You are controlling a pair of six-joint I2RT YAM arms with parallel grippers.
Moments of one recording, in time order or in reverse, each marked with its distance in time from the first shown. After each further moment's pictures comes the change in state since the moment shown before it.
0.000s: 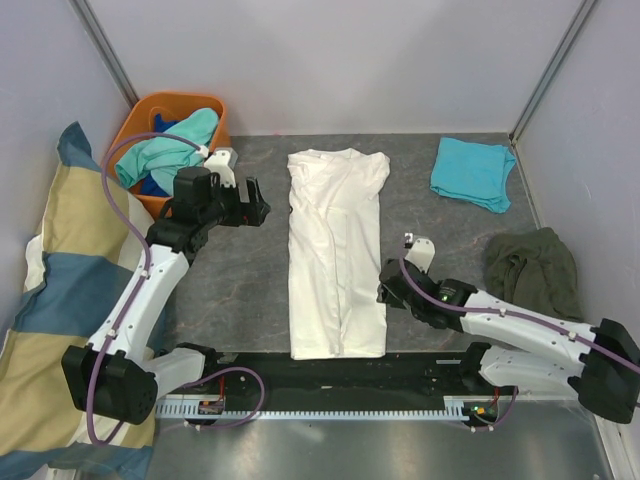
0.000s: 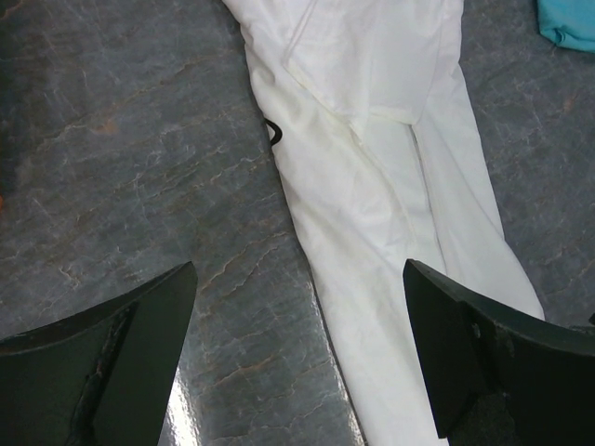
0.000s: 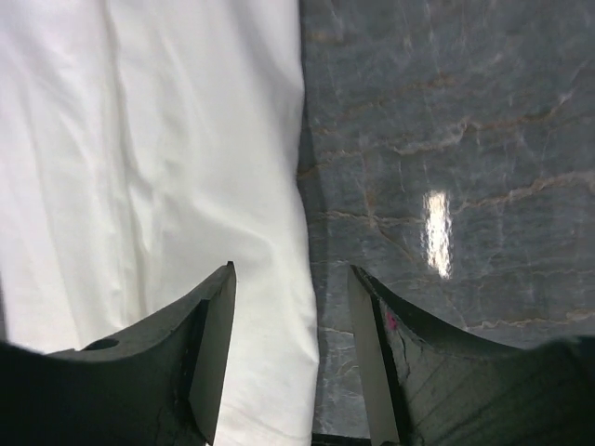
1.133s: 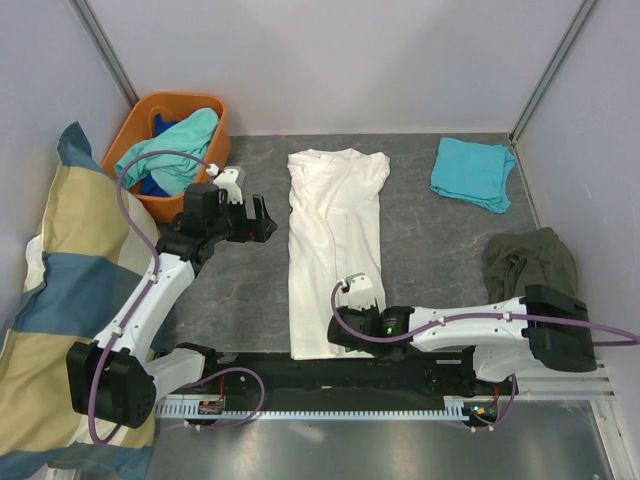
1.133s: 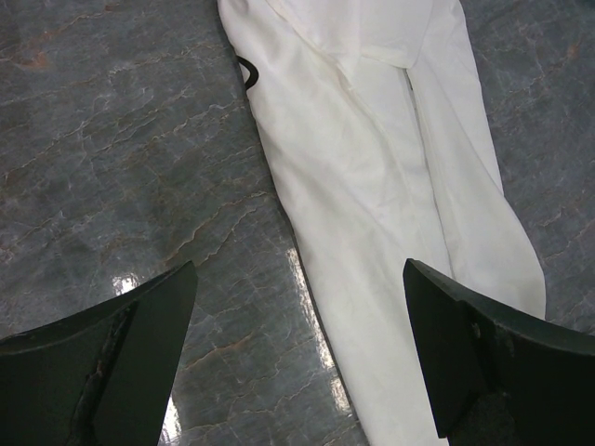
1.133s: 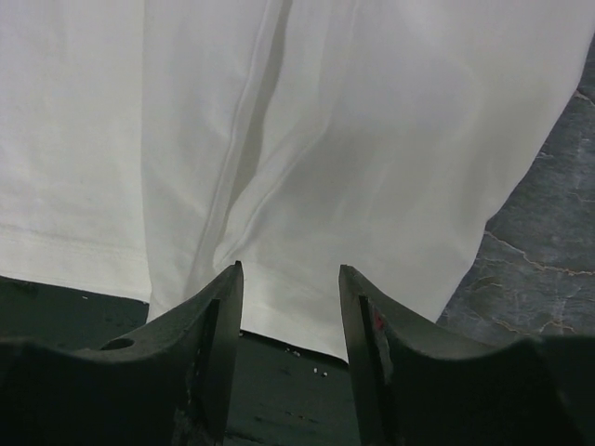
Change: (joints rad) left arm -0.015 -0.019 -0.157 0.072 0.053 -0.030; right arm 0.449 0.315 0.174 -0.065 0.030 0.044
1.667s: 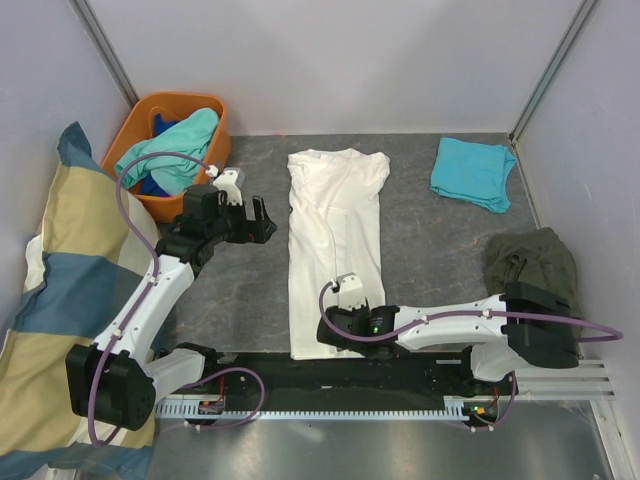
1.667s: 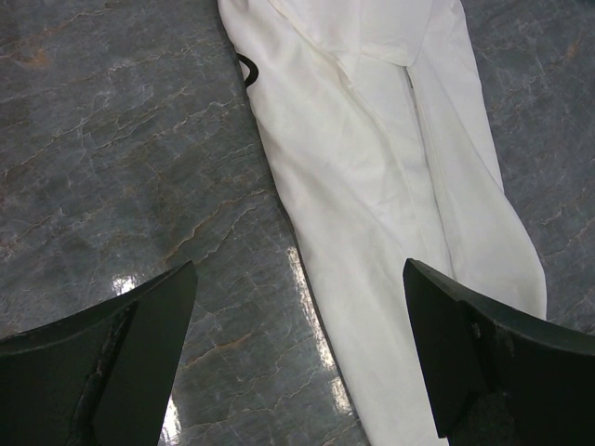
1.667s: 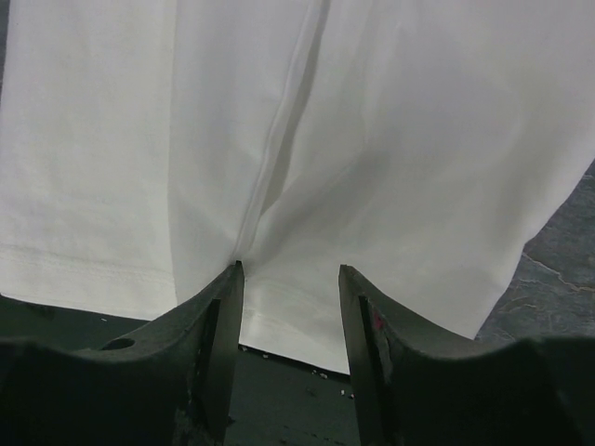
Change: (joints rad) left arm 0.000 -0.014 -0.013 0.001 0.000 0.000; right arm 0.001 0.098 0.055 0.025 0.010 0.000
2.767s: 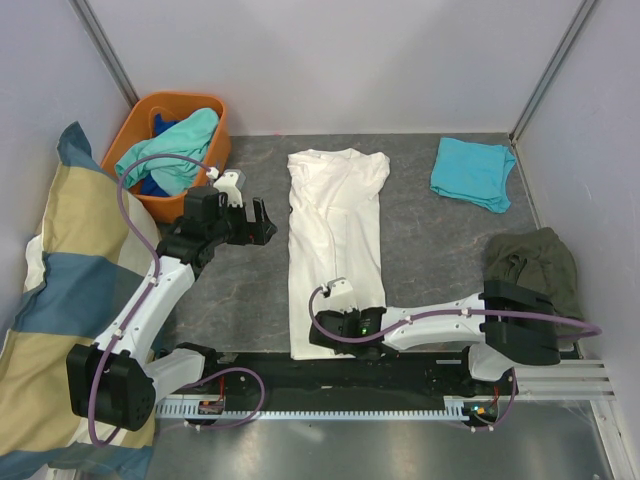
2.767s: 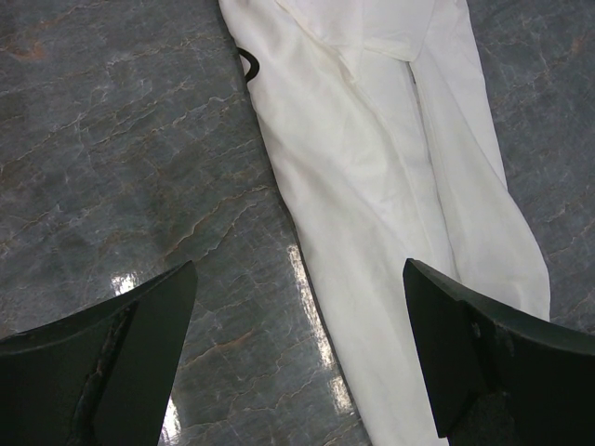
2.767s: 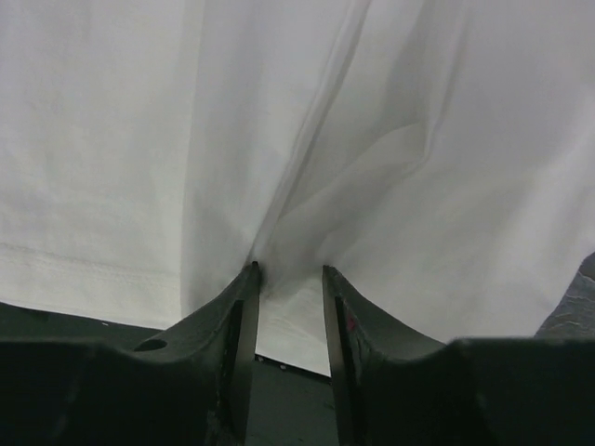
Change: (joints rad) left arm 0.000 -0.003 -0.019 0.013 0.000 0.000; right arm 0.003 0.089 0.030 0.030 -0.046 -0.031
